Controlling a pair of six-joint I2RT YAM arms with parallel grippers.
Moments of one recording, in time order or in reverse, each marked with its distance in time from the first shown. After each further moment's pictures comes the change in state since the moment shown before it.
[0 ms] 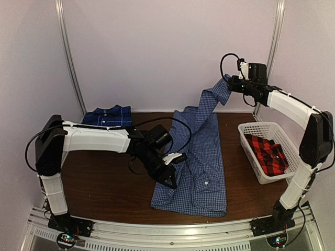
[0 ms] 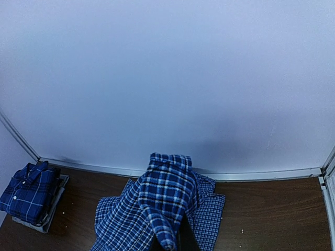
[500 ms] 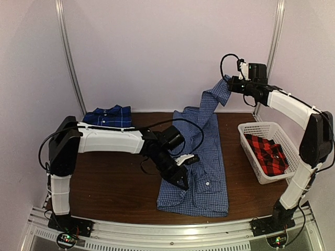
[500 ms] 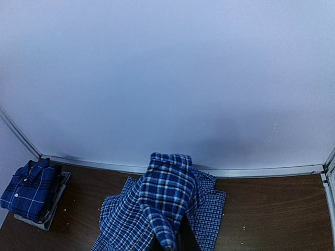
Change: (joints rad) left arm -0.040 0.137 0.155 0.002 0.063 0.000; right arm -0.005 0.000 0.002 -0.016 -0.012 0.002
